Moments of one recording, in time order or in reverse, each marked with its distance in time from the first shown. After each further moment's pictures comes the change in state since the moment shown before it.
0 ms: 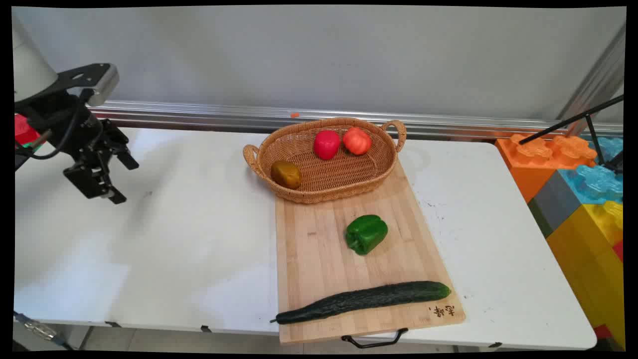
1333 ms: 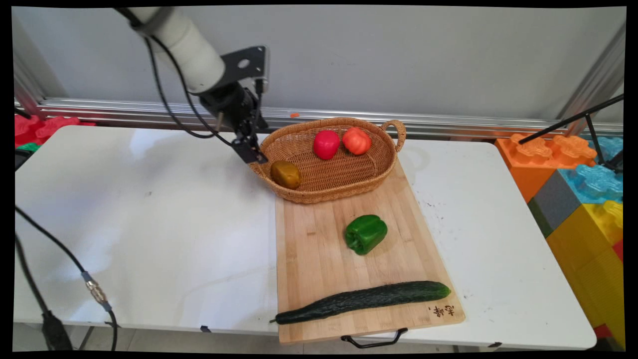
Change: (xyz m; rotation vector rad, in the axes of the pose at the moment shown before) arm 0.215 -0.033 0.070 0.251 0.109 0.178
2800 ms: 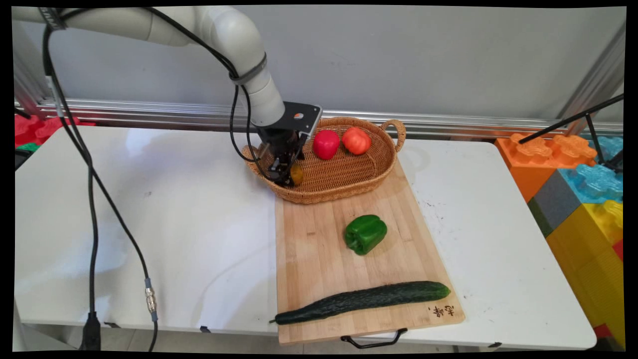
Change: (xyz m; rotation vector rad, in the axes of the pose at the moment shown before) arm 0.044 -0.034 0.137 -0.115 -0.085 0.342
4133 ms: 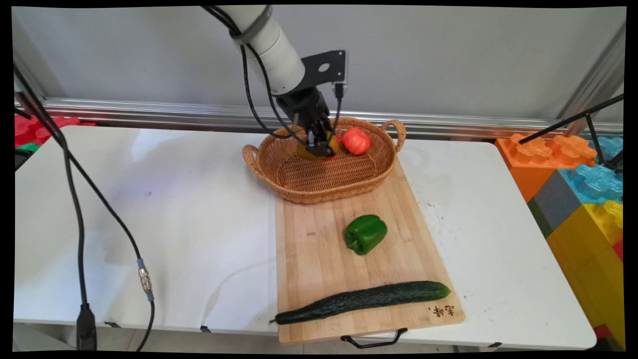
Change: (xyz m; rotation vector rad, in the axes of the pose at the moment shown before) arm 0.068 0.017 -0.097 0.120 0.175 -0.254
